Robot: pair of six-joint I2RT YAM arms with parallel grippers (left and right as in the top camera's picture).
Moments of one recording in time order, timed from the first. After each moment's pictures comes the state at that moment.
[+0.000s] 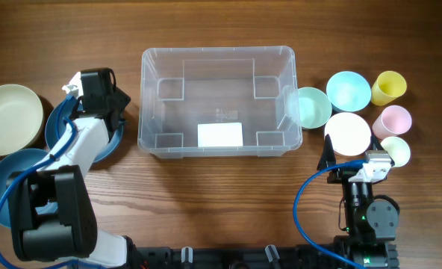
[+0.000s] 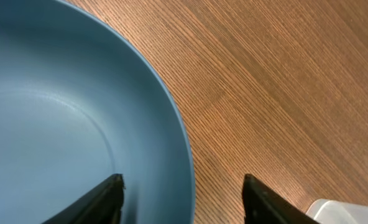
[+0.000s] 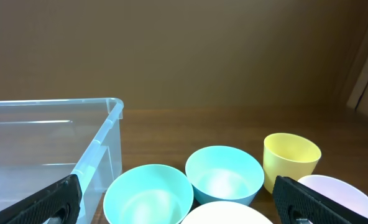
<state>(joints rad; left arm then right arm) 0.08 1.68 0.90 -0.15 -0.21 -0.75 0.00 0.02 0.01 0.01 0.03 0.01</state>
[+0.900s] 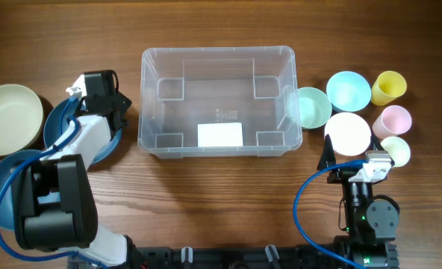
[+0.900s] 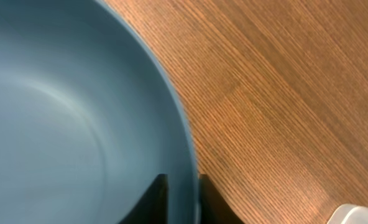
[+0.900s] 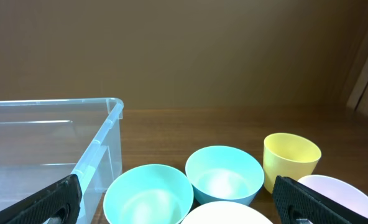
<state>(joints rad) 0.08 1.74 0.90 -0.13 -0.21 -0.76 0.00 0.02 0.01 0.01 0.03 0.01</state>
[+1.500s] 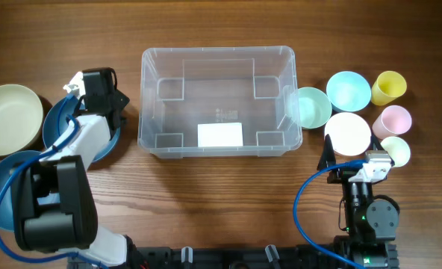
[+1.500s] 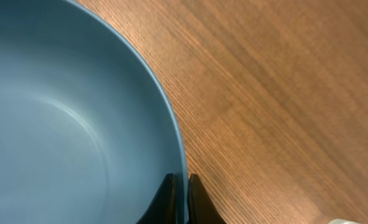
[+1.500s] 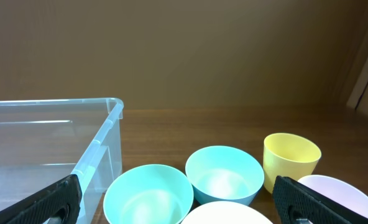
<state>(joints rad) 0.08 1.73 0.91 -0.10 -0.24 -0.75 0.00 0.02 0.01 0.01 0.03 0.01</state>
